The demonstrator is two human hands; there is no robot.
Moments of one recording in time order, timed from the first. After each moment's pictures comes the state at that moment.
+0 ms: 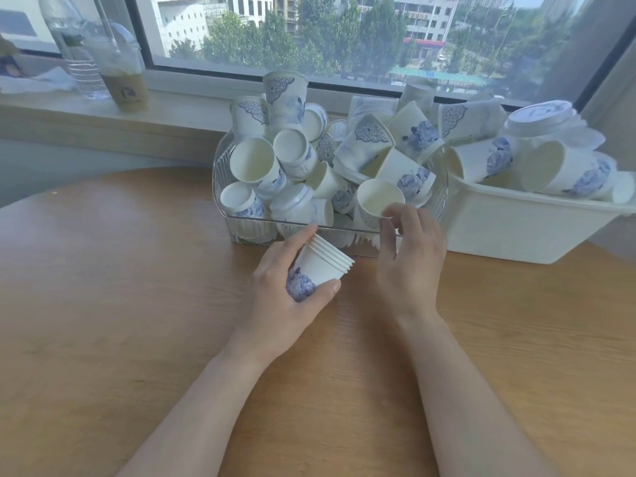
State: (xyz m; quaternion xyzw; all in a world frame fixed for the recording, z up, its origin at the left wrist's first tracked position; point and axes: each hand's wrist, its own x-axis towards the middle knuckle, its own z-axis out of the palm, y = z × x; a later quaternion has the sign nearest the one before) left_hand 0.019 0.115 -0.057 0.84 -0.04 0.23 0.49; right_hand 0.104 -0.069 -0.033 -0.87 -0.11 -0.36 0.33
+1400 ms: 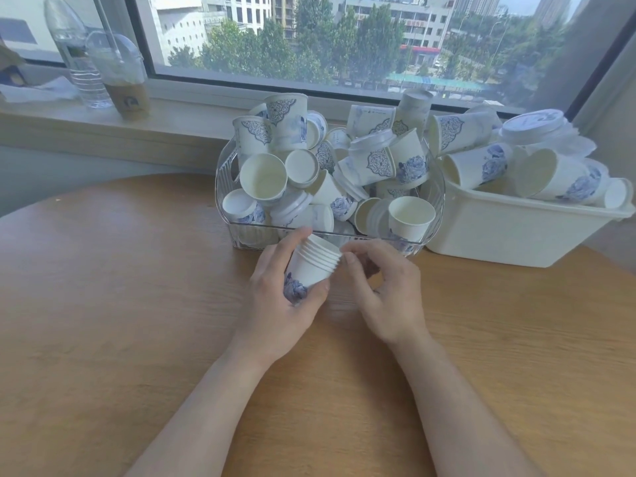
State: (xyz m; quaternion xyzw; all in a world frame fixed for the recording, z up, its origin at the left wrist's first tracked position) left_hand 0.018 0.117 -0.055 0.84 -0.04 0.26 0.47; right_hand 0.075 -0.061 -0.041 -0.80 -0.27 -0.27 0.46
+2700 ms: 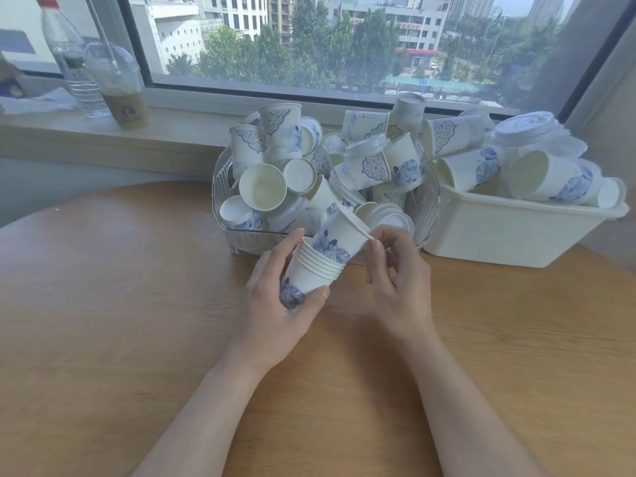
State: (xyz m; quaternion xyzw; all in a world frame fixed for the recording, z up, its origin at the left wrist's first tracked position) left_hand 0.017 0.120 -0.056 0.84 -0.04 0.26 0.48; right_hand 0.083 -0.070 -0.038 -0.77 -0.21 -0.25 0.55
